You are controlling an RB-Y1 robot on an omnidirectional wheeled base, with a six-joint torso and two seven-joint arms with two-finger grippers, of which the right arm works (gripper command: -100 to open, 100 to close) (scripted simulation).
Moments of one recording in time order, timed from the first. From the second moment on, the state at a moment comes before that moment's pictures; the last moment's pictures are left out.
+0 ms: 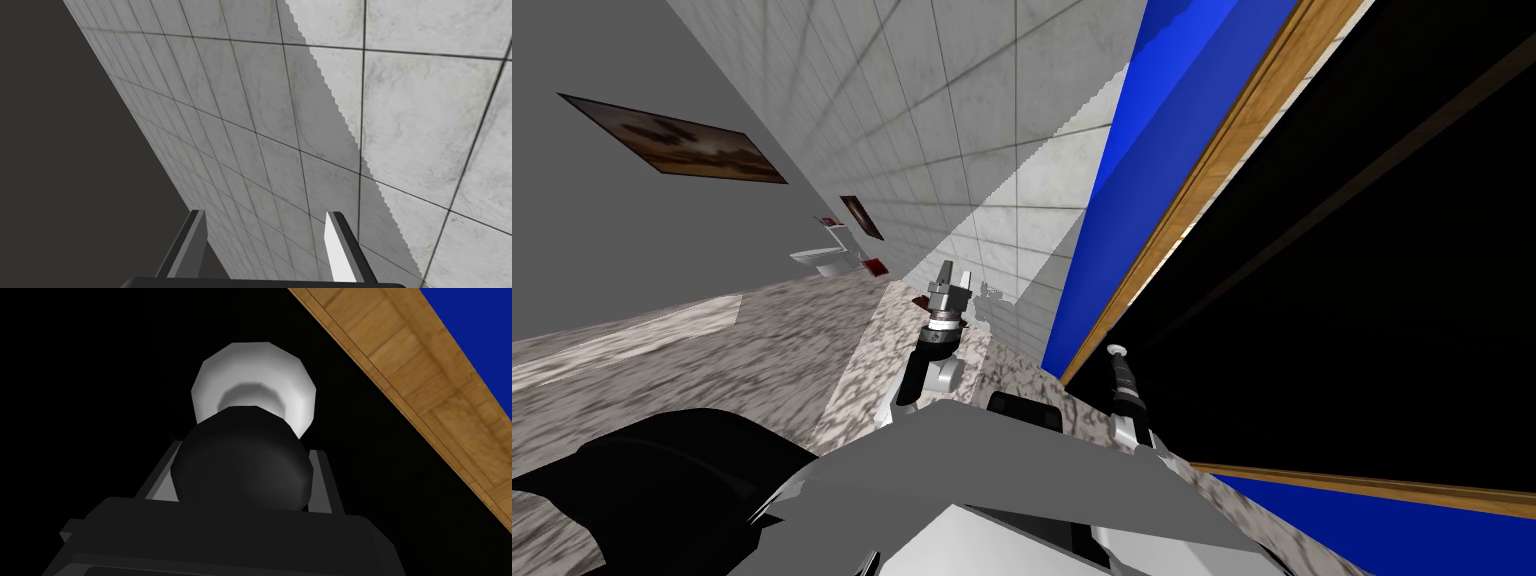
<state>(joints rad) -0.11 -0.23 -0.26 -0.55 -0.03 -0.87 0.53</state>
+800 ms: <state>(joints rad) -0.13 -0.24 -0.23 -0.52 -0.08 -0.88 0.35</state>
